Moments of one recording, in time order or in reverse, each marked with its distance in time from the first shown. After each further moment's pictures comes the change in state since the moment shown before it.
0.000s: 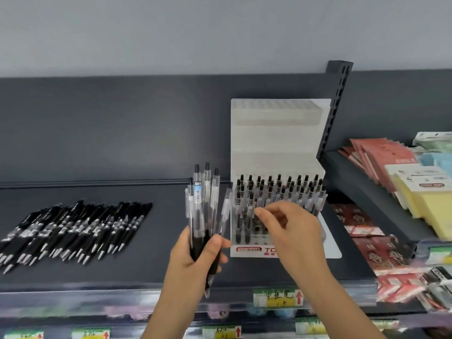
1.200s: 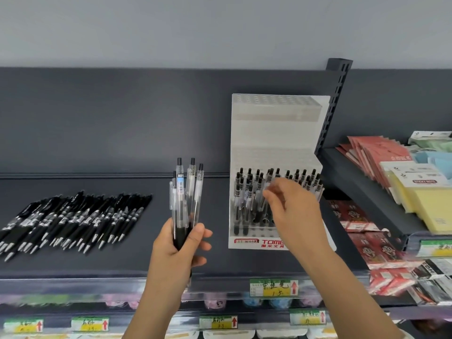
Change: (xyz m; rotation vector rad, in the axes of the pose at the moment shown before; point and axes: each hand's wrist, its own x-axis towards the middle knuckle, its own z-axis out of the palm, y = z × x) left_hand 0.001 -0.006 -0.019 0.044 0.132 -0.016; right_hand 0.016 -0.001 -0.008 -0.150 0.033 -0.138
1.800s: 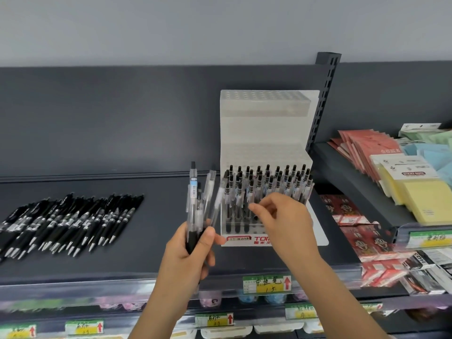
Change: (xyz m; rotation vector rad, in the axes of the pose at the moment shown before) left_hand -0.010 0.003 0.022 0.036 -0.163 -0.039; right_hand -0.013 0.019 0.010 -0.035 -0.062 0.137
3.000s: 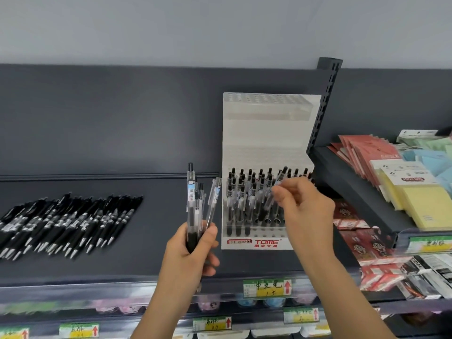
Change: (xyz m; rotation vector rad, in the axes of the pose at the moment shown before) left_hand 0.009 -0.005 0.000 -0.052 0.076 -0.074; right_hand 0.005 -0.007 -0.019 0.332 0.272 0.014
